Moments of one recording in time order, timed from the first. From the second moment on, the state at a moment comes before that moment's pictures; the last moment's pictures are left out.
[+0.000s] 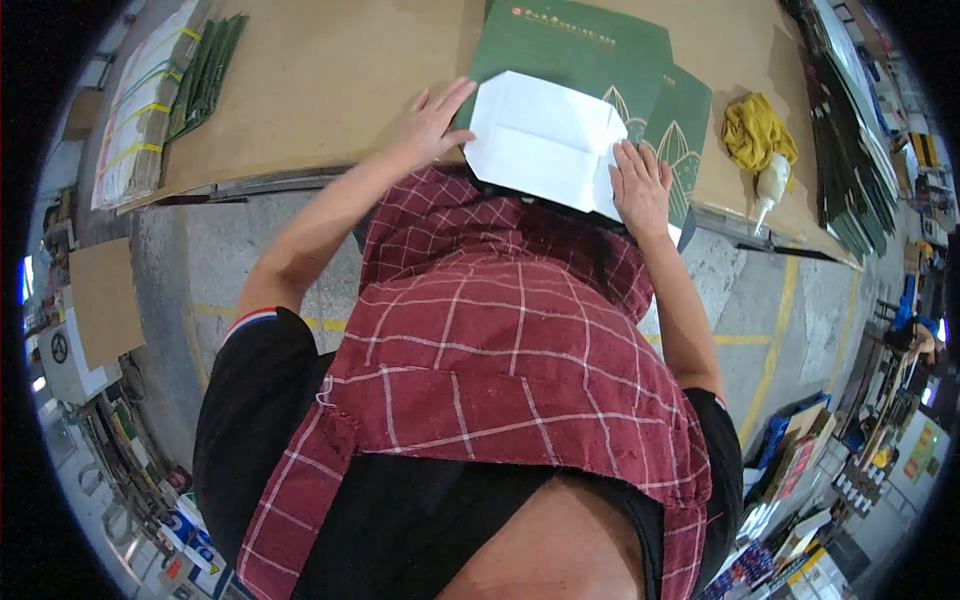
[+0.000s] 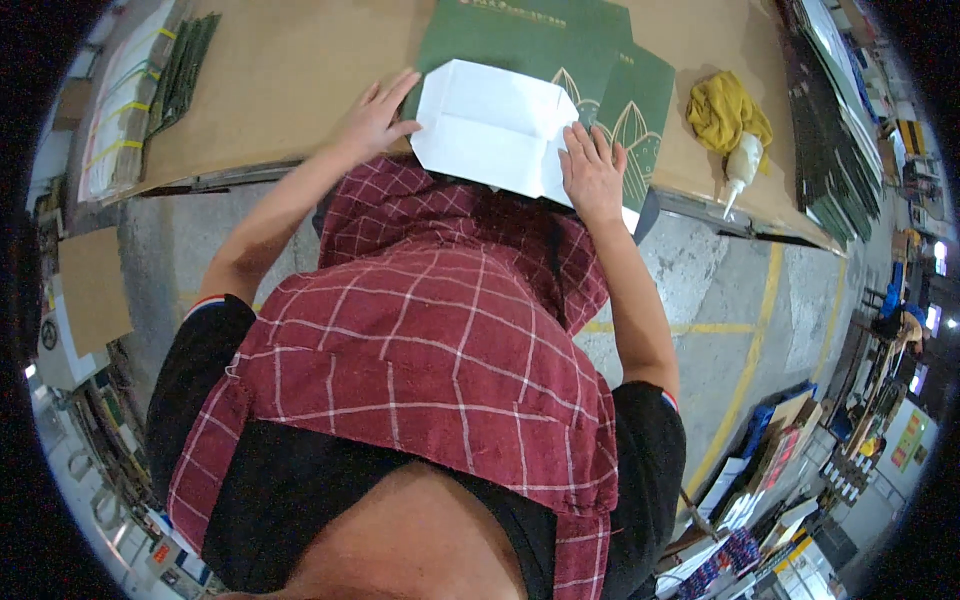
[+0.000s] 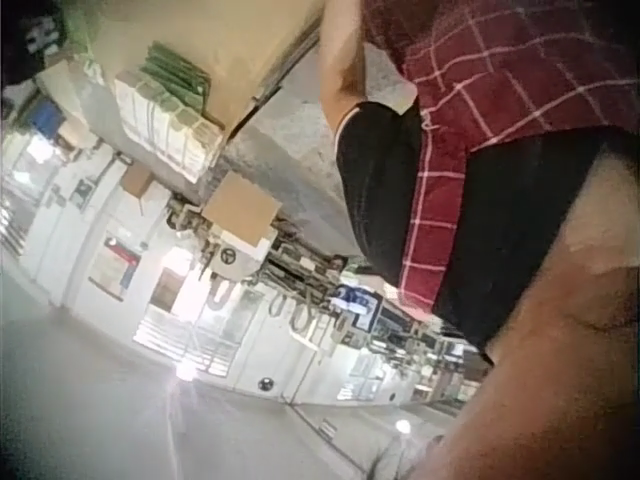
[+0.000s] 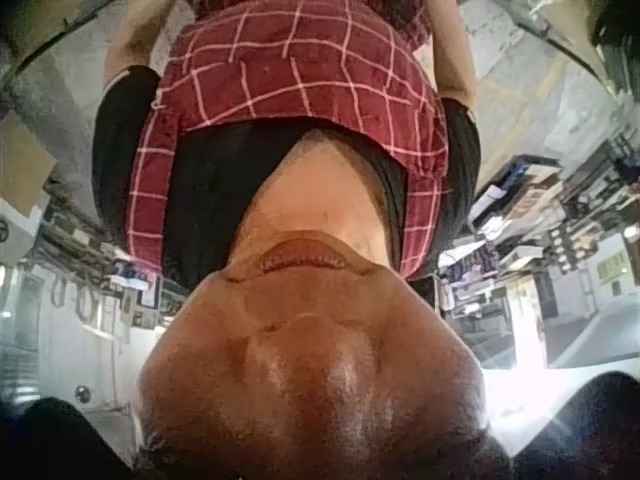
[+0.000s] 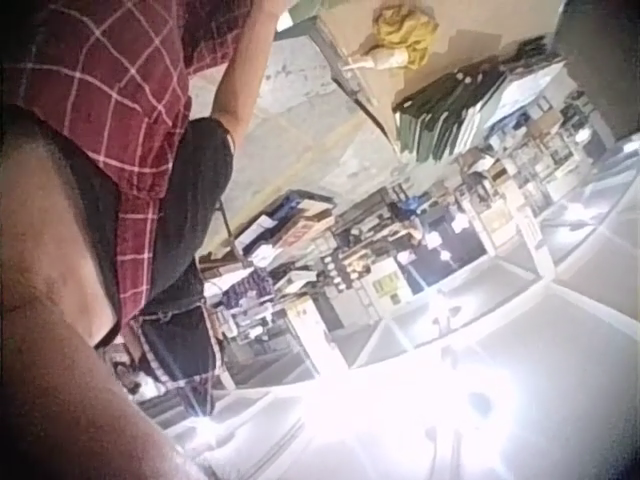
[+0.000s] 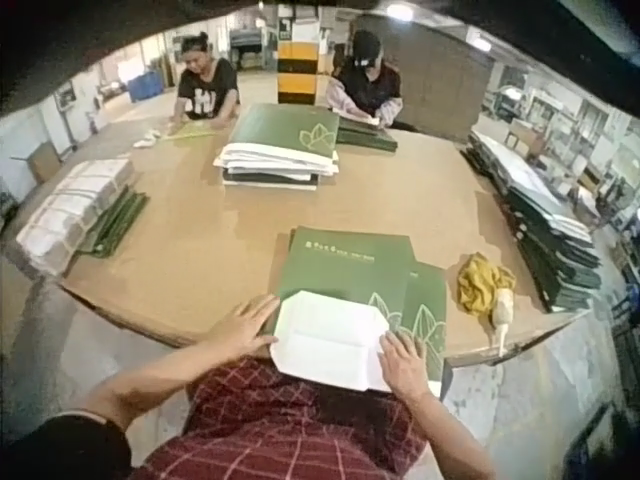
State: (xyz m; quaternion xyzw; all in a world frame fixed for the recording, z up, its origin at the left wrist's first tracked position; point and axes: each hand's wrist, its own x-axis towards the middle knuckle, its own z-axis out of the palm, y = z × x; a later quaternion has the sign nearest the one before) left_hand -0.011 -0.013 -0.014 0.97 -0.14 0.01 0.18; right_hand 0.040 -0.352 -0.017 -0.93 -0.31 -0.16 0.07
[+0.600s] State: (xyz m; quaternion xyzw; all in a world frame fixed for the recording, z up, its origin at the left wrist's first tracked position) left_hand -0.021 -0.046 0.025 0.60 0.05 0.05 0.80; right_hand 0.044 -0.197 0.056 -0.49 -0.04 0.33 0.80
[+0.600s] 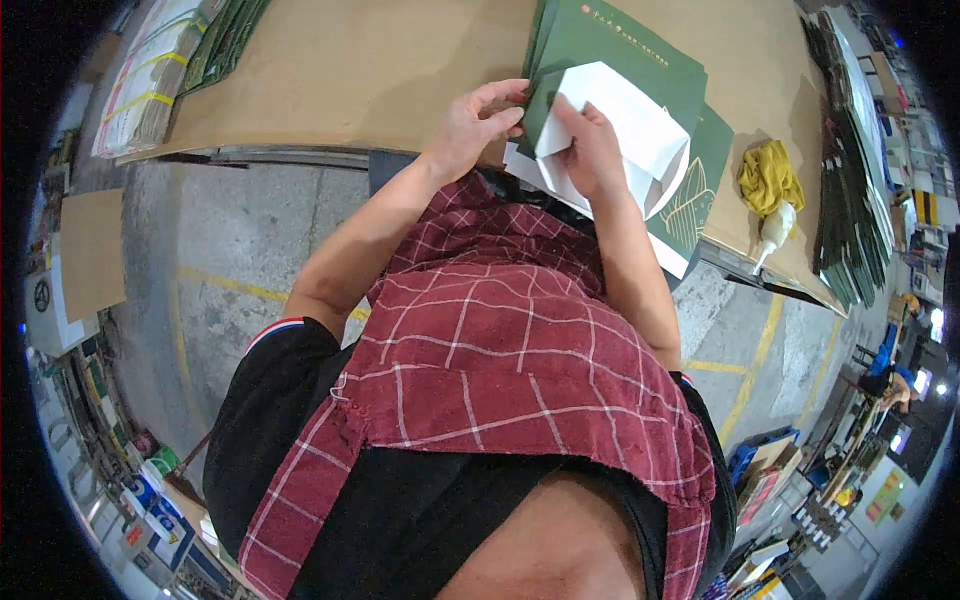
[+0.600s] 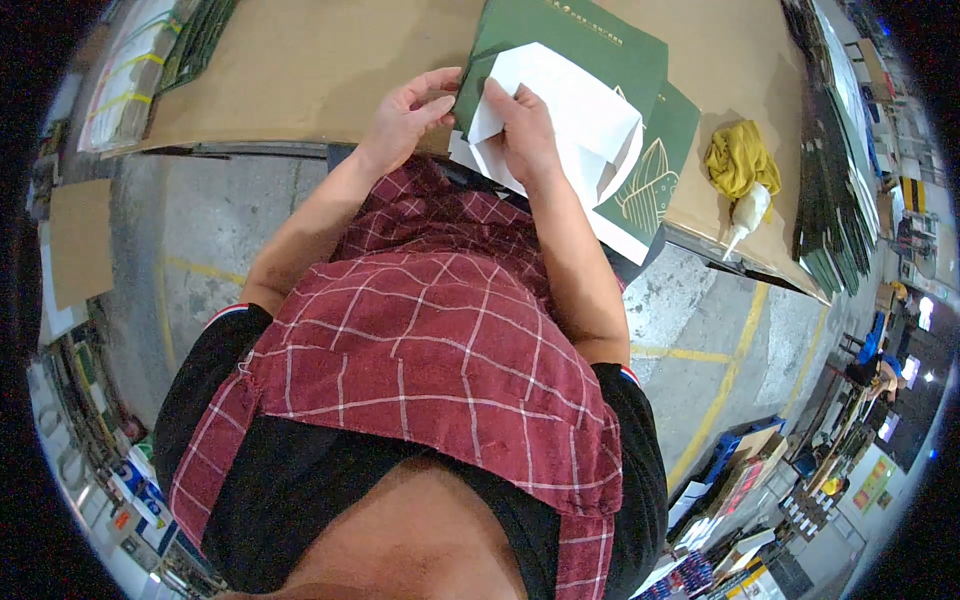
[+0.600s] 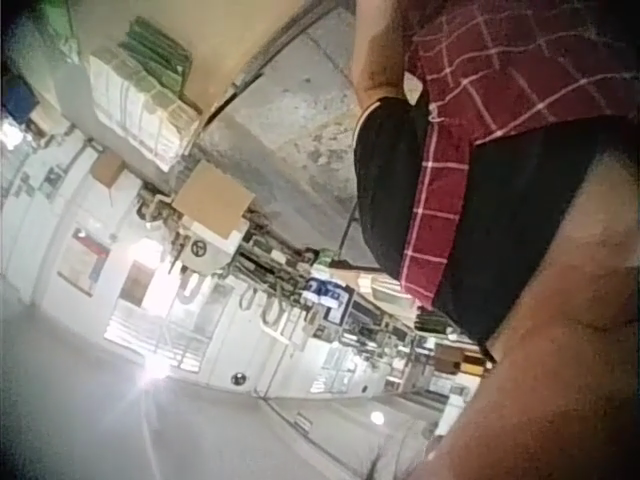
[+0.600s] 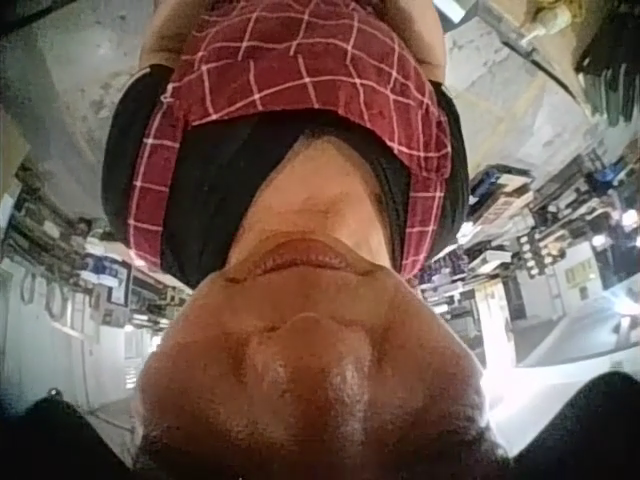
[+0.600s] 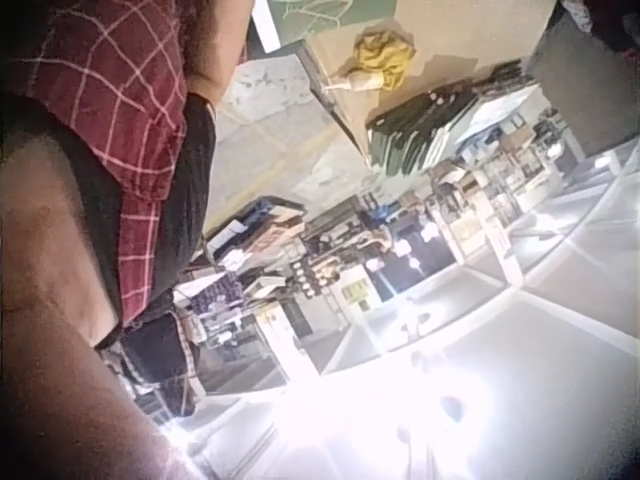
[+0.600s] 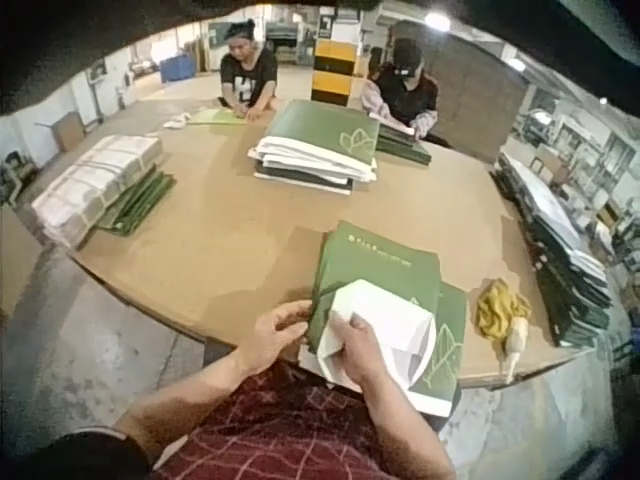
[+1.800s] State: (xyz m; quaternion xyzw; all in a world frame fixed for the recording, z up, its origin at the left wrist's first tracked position) left_hand 0.032 -0.119 0.169 0.75 -0.37 0.36 0.42; right_hand 0.012 -0.298 0.168 -0.41 -0.13 0.13 0.89
